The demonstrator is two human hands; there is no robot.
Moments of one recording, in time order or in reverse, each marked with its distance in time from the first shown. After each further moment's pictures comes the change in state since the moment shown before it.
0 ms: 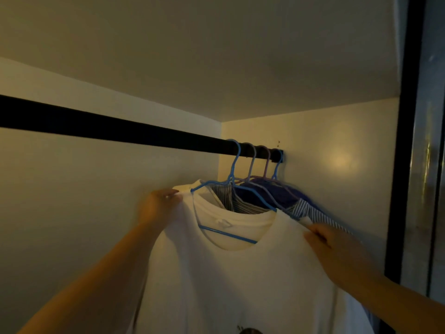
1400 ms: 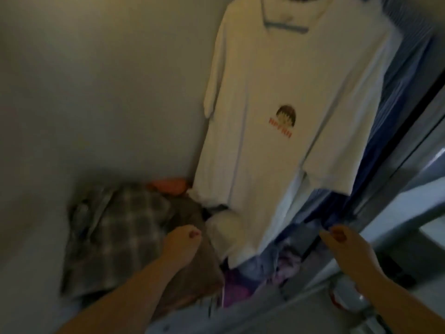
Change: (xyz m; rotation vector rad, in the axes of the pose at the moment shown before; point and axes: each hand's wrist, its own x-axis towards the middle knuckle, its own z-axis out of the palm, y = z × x) left_hand -0.533 -0.166 -0.062 0.464 -0.462 -0.653; right_hand -0.346 0.155 0.045 0.130 -0.676 0.373
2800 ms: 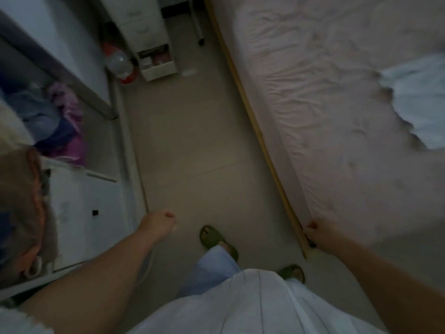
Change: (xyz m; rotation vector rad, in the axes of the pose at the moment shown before) left_hand -0.412 -0.289 0.094 0.965 -0.973 0.584; right_hand -0.870 0.160 0.311 0.447 -0.016 1.393
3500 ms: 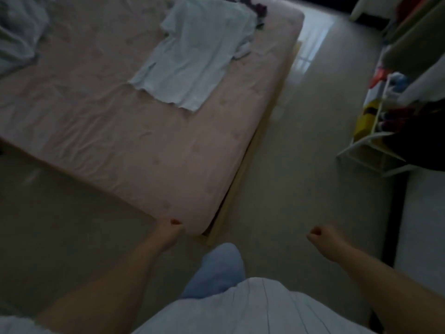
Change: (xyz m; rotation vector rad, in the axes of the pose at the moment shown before) left_hand -0.211 0.343 0.368 0.391 -0.305 0.568; right_hand -0.140 0.510 -0.001 0.606 0.192 0.539
